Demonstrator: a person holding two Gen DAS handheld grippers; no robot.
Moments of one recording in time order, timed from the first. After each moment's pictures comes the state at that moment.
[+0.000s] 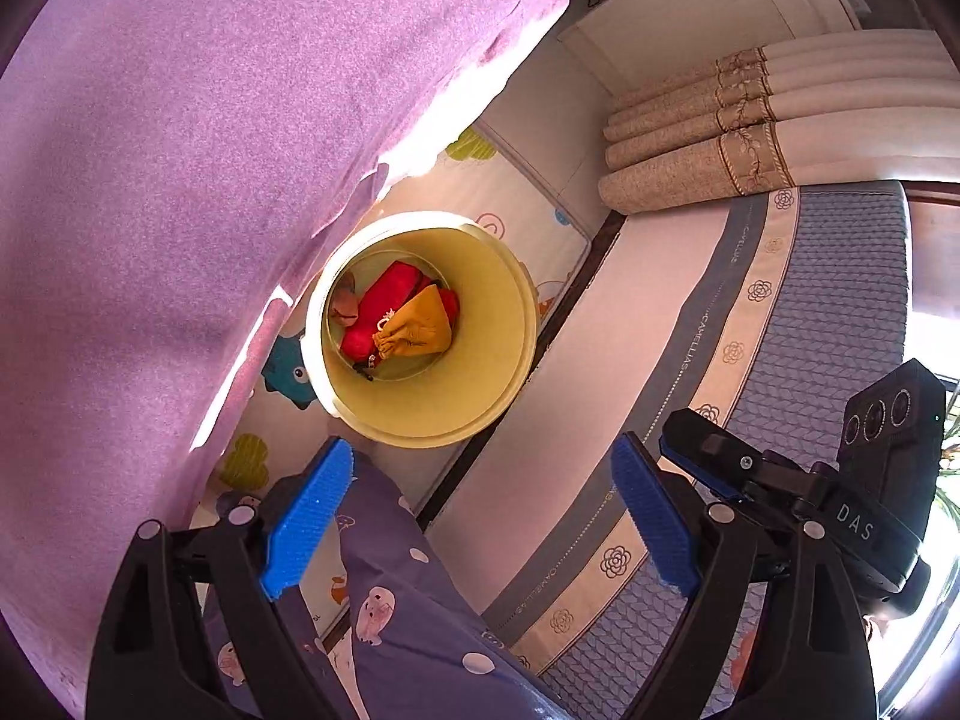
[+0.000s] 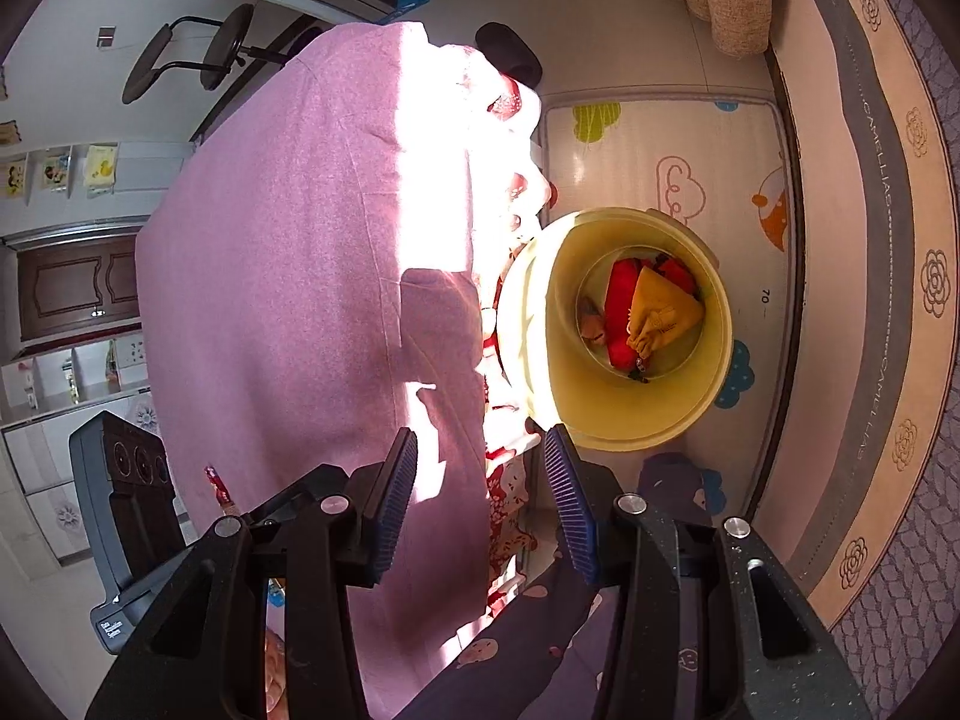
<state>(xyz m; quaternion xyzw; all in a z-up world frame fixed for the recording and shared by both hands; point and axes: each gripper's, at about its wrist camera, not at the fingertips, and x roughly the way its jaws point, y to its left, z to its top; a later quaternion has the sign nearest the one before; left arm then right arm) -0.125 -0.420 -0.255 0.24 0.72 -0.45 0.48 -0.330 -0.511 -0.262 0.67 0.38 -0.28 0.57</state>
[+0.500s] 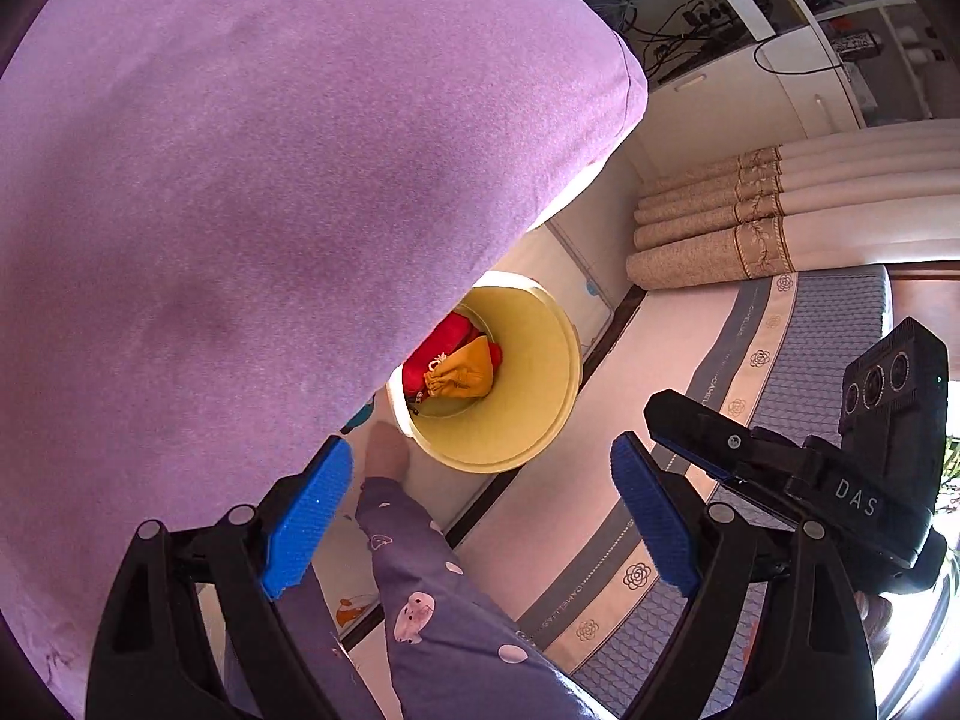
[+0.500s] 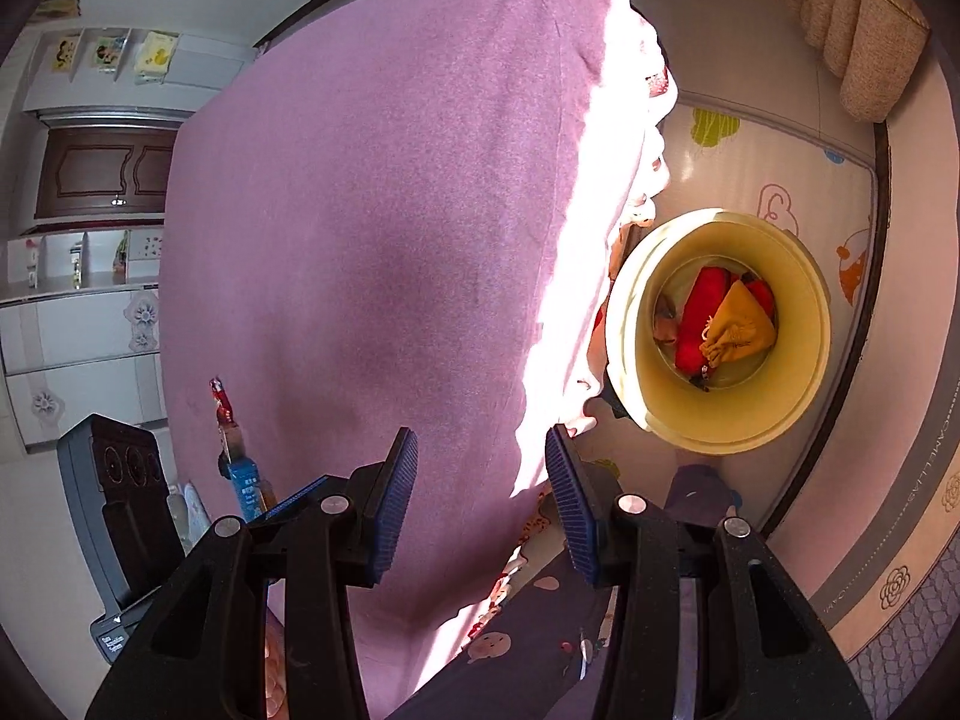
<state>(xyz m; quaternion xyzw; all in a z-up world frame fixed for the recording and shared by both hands) -0.028 -0.338 -0.215 0.17 0.70 -0.43 0.55 -0.203 -0.471 -0.228 0.61 0.43 -0.21 0.63</state>
